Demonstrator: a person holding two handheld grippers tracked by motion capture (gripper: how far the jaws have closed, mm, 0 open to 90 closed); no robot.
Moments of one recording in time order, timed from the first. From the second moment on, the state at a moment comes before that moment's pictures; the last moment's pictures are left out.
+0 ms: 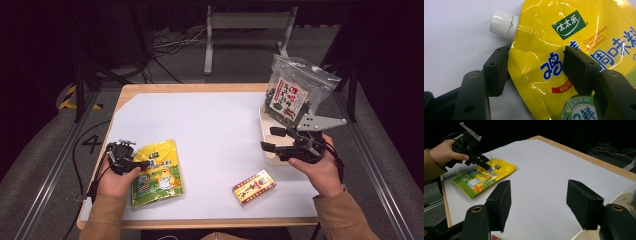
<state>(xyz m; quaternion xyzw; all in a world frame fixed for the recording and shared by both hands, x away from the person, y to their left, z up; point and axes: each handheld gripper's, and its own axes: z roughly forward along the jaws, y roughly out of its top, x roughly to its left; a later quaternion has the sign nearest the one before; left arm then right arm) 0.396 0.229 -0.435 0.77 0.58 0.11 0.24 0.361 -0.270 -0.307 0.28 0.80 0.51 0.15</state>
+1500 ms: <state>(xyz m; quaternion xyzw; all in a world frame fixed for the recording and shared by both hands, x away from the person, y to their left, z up) 0.368 0.232 -0.368 0.78 0.50 0.11 0.36 0.357 -0.282 -0.304 0.27 0.81 0.49 0.17</state>
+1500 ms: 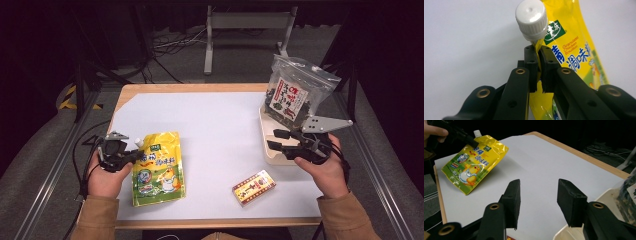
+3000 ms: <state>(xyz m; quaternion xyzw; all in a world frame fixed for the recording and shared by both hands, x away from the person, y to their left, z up) 0.325 0.191 -0.299 0.79 0.27 0.11 0.53 0.361 -0.221 -0.298 0.18 0.85 0.47 0.14</state>
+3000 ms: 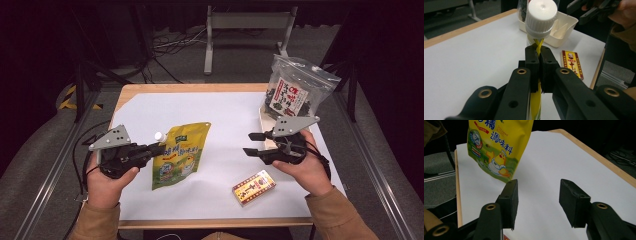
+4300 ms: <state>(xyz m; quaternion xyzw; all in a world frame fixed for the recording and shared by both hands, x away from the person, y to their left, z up) 0.331 0.156 -0.309 0.79 0.13 0.09 0.60 0.365 -0.168 -0.311 0.11 0.87 0.47 0.07</state>
